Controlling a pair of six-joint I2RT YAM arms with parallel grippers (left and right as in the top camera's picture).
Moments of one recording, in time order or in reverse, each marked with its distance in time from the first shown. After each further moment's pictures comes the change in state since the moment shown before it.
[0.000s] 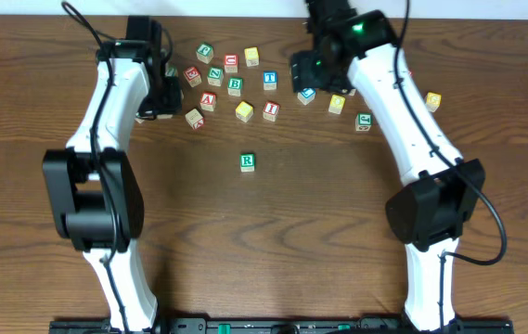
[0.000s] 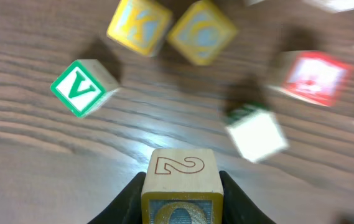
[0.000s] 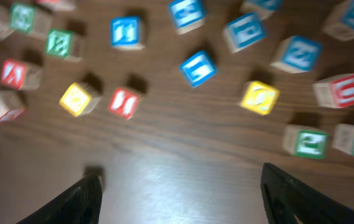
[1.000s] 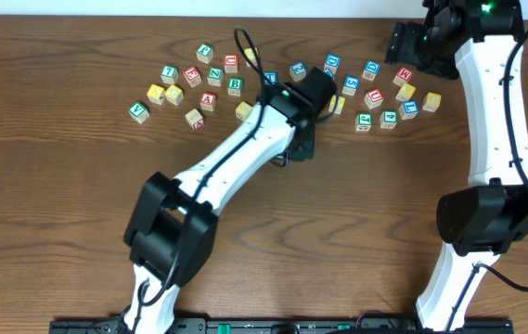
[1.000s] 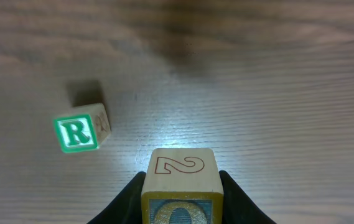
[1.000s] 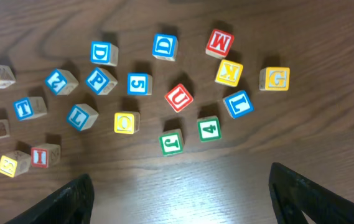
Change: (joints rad) left arm -0.640 -0.022 -0.016 -0.073 -0.054 -0.448; right arm -0.330 -0.119 0.006 -0.081 -0.001 -0.001
